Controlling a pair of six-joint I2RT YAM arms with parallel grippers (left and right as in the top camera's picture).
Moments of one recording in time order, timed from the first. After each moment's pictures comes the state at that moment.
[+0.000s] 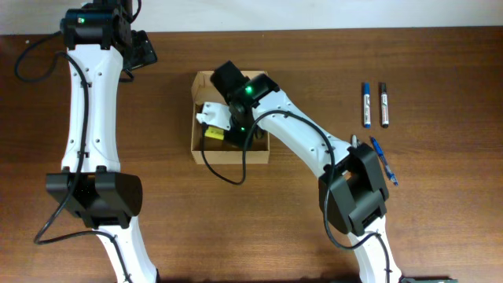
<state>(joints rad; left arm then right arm) -0.01 2.12 2.38 -1.40 -0.33 -0.41 0.65 2.24 1.98 -1.08 -0.14 -0.69</state>
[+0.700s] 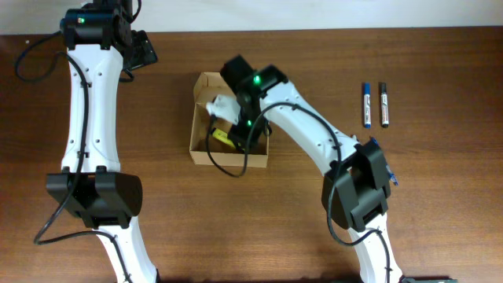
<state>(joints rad) -0.01 2.12 2.38 -1.40 -0.33 -0.41 0.61 2.25 2.07 -1.24 -0.16 -0.55</state>
